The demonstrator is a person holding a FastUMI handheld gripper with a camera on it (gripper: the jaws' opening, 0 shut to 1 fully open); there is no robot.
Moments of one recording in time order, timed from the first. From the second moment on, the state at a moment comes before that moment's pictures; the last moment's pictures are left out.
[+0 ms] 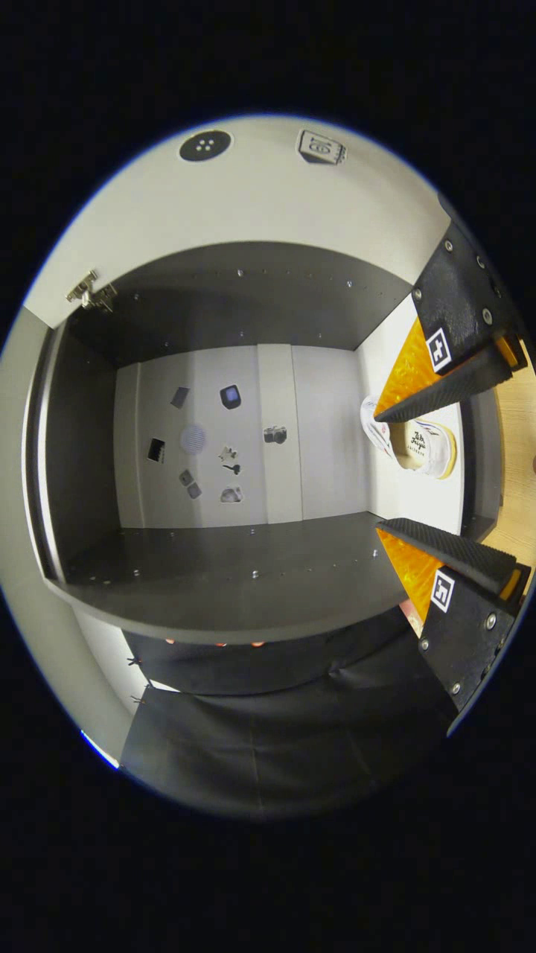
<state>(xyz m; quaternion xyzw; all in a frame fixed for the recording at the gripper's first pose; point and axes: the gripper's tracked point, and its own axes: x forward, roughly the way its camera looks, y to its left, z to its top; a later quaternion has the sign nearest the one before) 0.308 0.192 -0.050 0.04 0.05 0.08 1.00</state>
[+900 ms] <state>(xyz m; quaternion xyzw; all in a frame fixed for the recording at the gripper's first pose) 0.075 0.082 -0.031 0.04 -0.01 0.00 1.00</state>
